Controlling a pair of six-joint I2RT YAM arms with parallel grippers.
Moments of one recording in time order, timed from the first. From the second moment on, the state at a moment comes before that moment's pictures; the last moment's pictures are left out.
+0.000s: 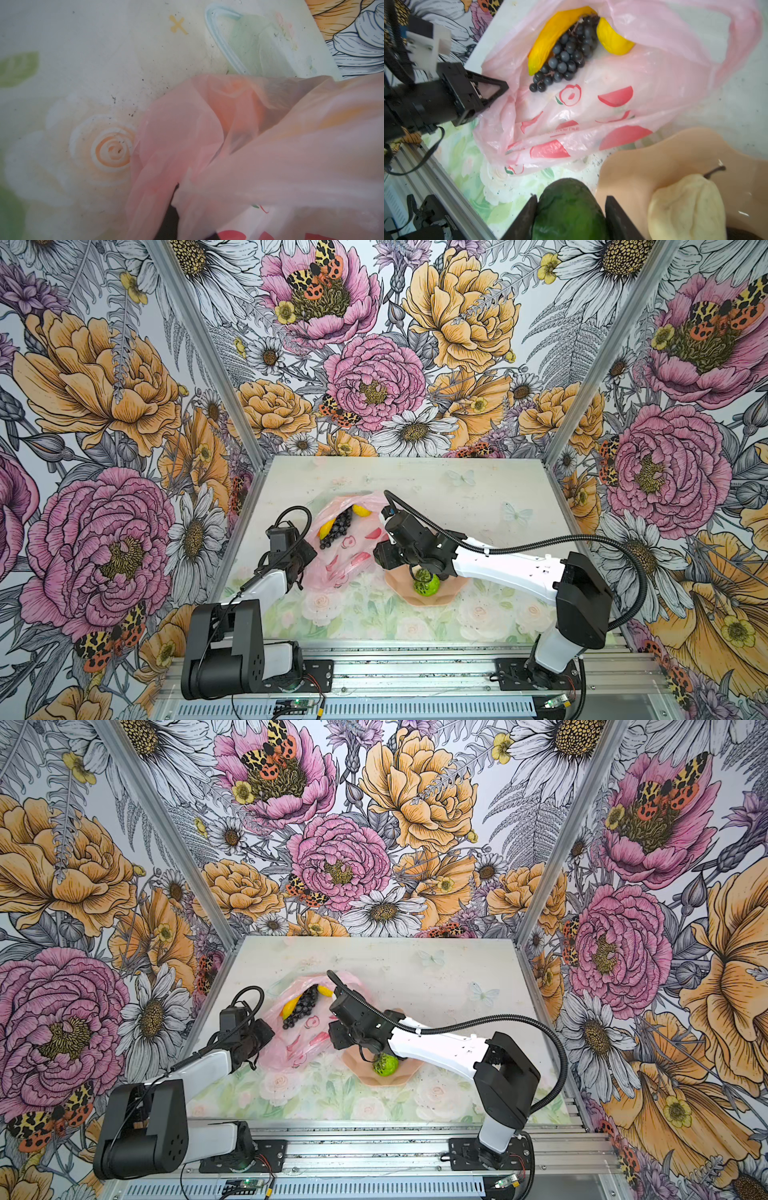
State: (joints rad) left arm 0.08 1.30 0.48 -0.04 0.06 -0.69; right arm 0.96 1.67 1.26 -0.43 0.06 0.53
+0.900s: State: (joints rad) left arm 0.08 1.30 0.48 -0.03 0.06 -0.69; right arm 0.99 1.69 1.09 -0.43 0.22 0.59
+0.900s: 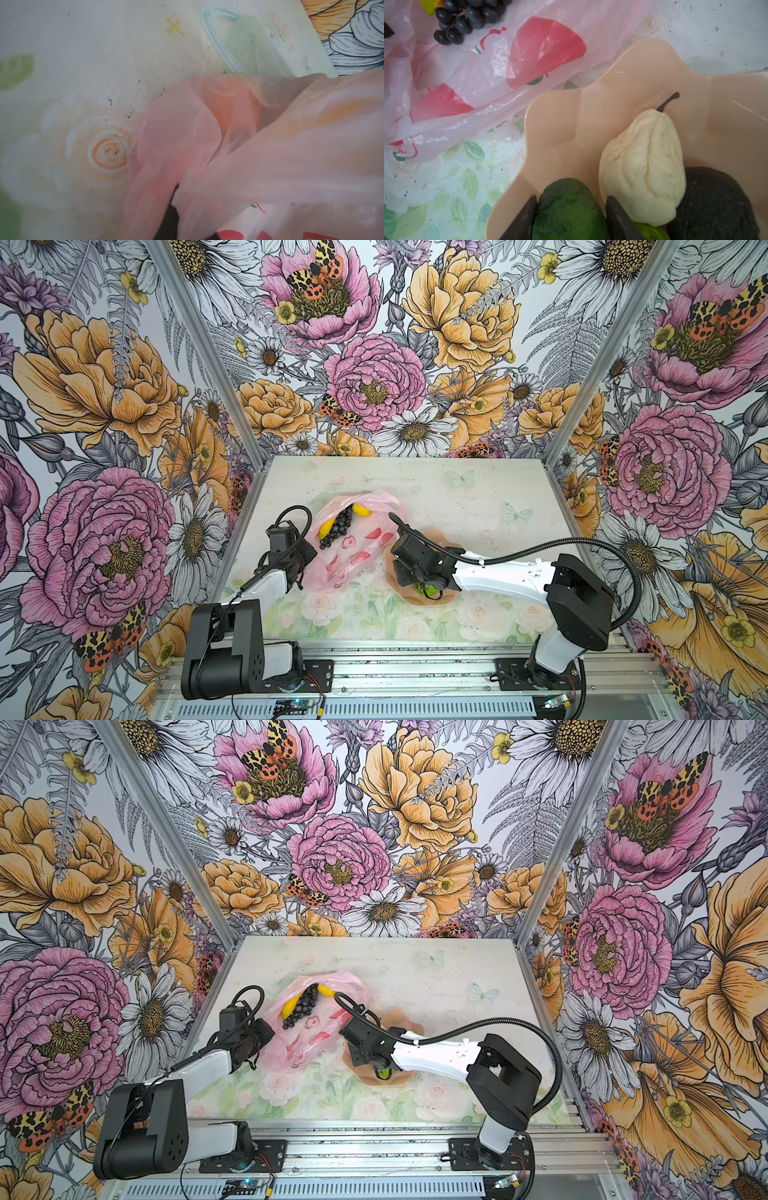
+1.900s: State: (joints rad) left arm 0.08 1.21 0.44 -0.07 0.04 -0.71; right arm 1.00 1.64 1.10 -0.43 0.26 0.57
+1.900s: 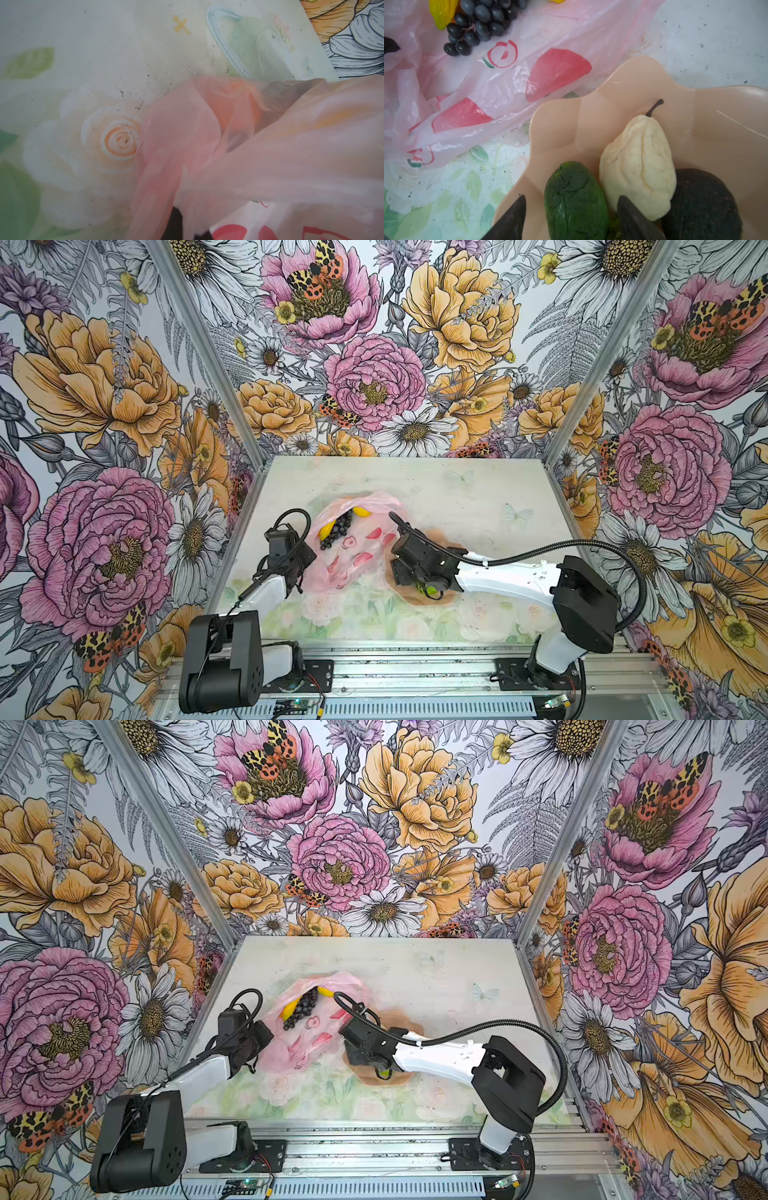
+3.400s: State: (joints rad) left arm -0.06 0.60 0.32 -0.48 -0.06 -0.92; right arm 0.88 2.51 2.17 -0.42 0.24 0.71
